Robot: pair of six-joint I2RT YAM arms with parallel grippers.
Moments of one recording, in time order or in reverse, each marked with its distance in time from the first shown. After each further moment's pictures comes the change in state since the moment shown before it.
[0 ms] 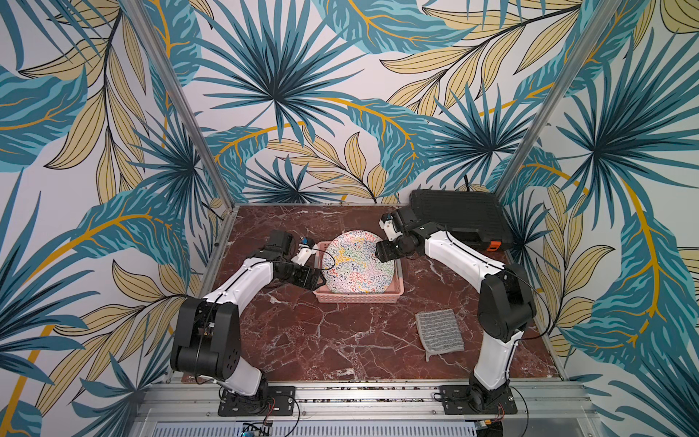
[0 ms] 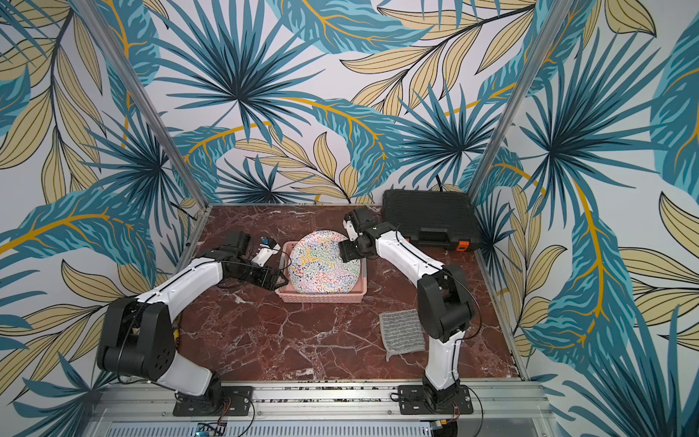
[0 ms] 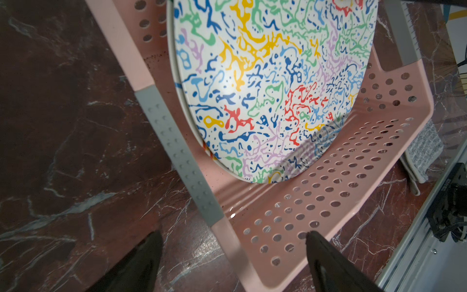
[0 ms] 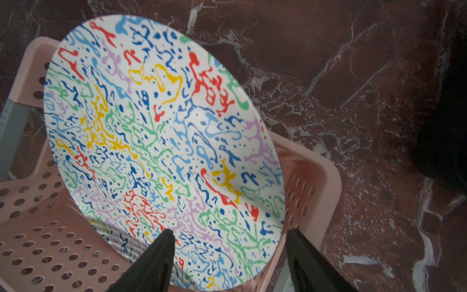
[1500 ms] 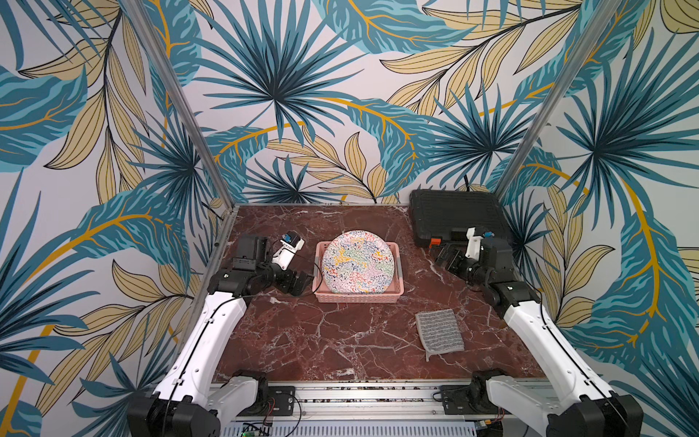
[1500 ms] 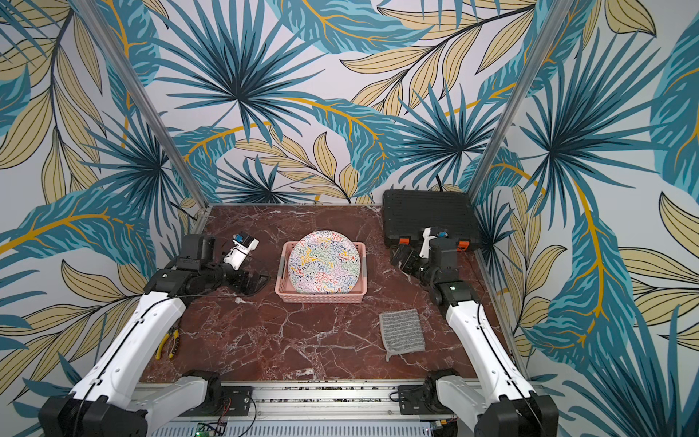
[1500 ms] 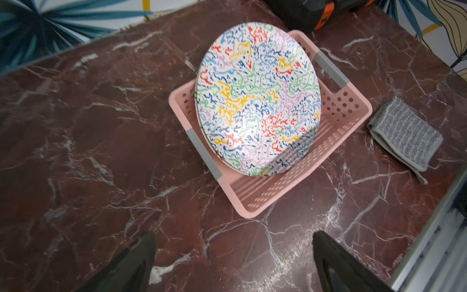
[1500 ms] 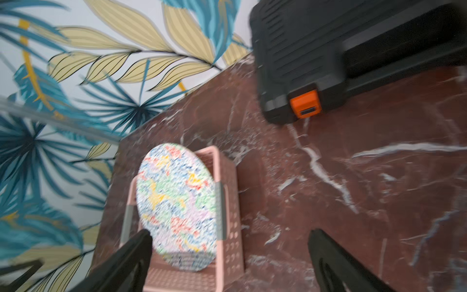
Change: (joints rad) left arm 0.055 -0.422 -0.034 -0.149 -0.040 0.140; right arm -0.281 -0.848 -0.653 0.254 -0.137 0.446
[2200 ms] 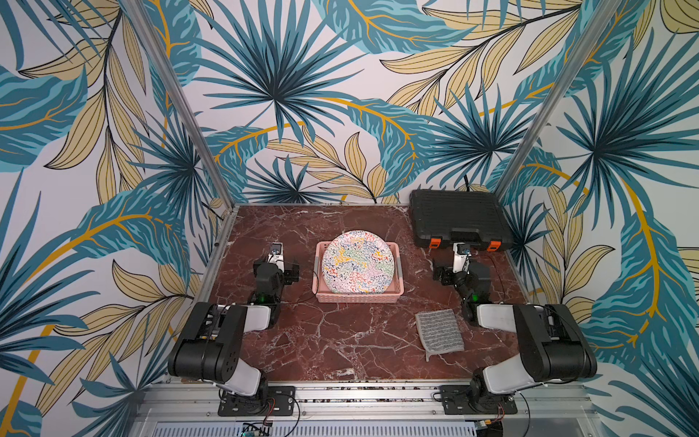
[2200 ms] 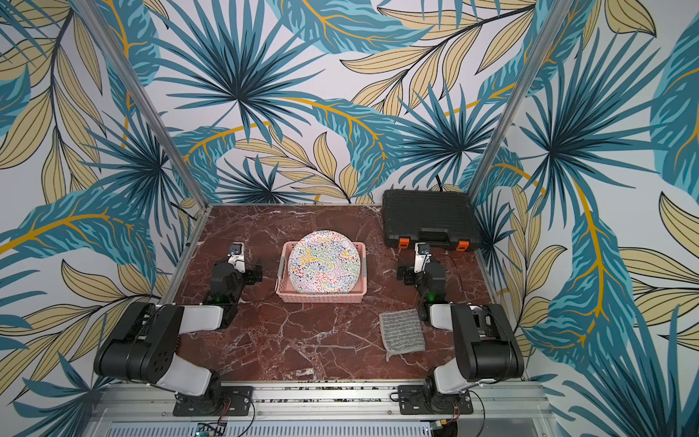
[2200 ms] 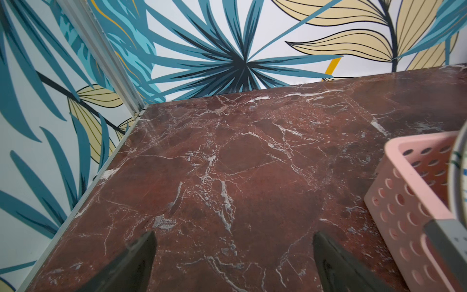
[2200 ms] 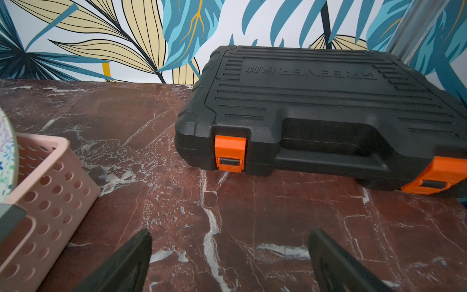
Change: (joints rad) left arm 0.003 0.345 -0.571 1.481 -0.609 -0.208; right arm -0.172 0.393 -0.489 1.107 0.183 -0.574
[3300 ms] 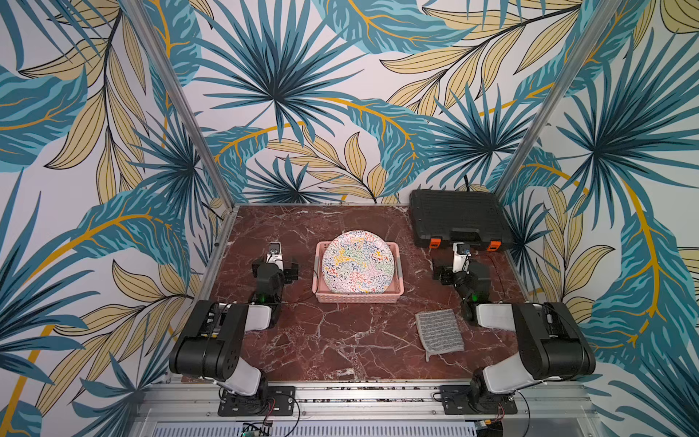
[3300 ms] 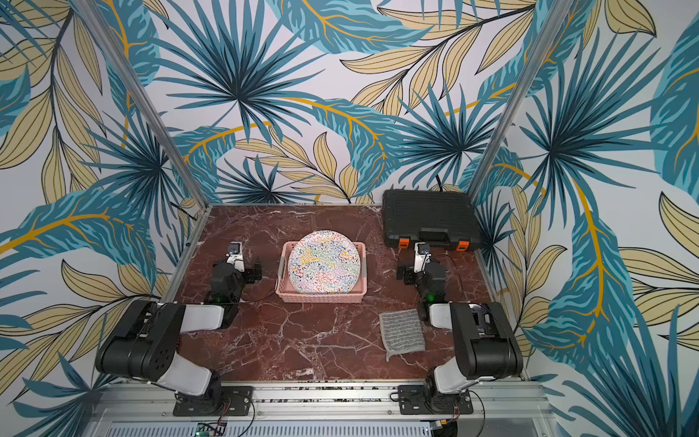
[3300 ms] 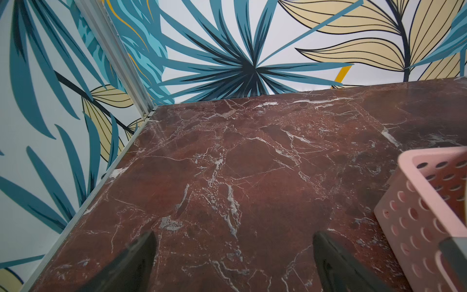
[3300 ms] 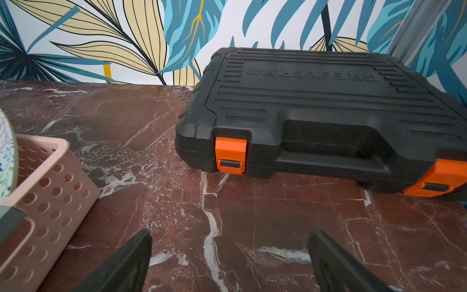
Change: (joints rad) left arm -0.004 0.063 -0.022 0.141 -0.072 -0.027; right arm -0.001 0.082 -0.010 0.129 -0.016 -0.011
